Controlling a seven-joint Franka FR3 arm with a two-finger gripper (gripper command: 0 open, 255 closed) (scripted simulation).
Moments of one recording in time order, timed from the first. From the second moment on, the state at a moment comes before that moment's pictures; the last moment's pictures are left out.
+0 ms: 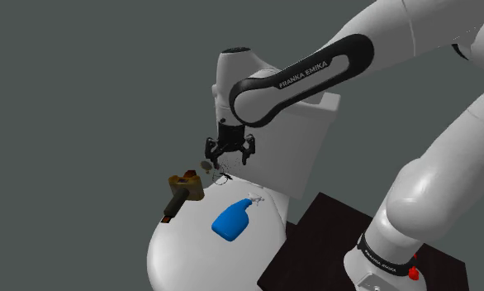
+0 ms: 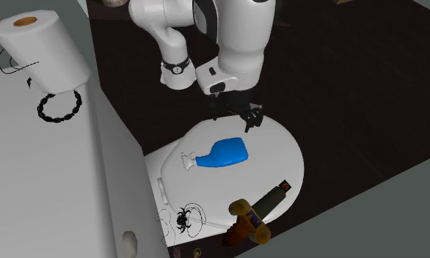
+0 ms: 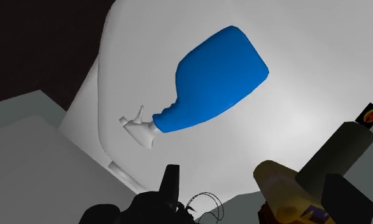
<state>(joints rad) -0.10 -0.20 0.39 -2.34 0.04 2.20 0.88</state>
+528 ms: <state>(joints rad) -0.10 0.13 0.42 -2.18 -0.12 2.36 1.20</state>
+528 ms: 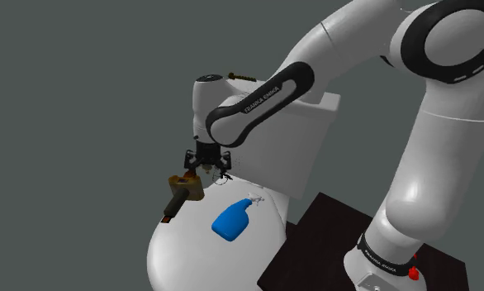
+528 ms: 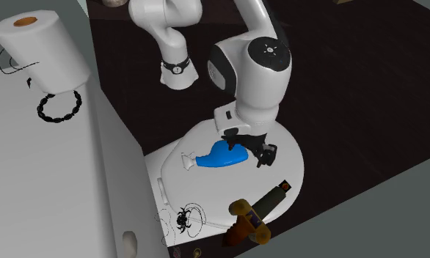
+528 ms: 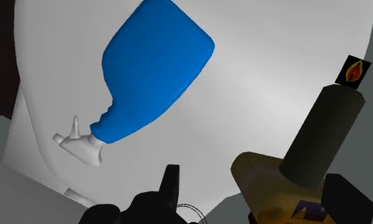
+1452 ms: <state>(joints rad) 0.03 0.65 0.28 -1.73 -0.28 2.45 1.58</state>
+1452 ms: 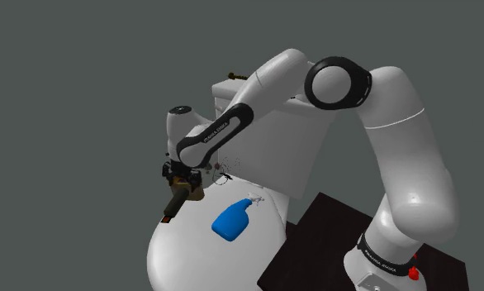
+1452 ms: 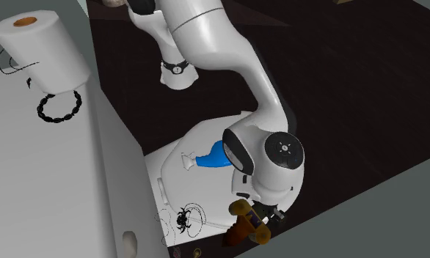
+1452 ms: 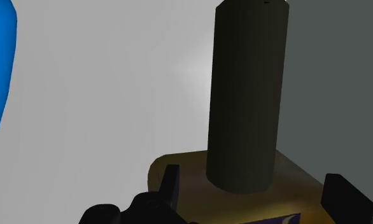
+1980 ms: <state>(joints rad) 0.05 0.73 0.26 -1.70 -0.30 2.50 1.60</state>
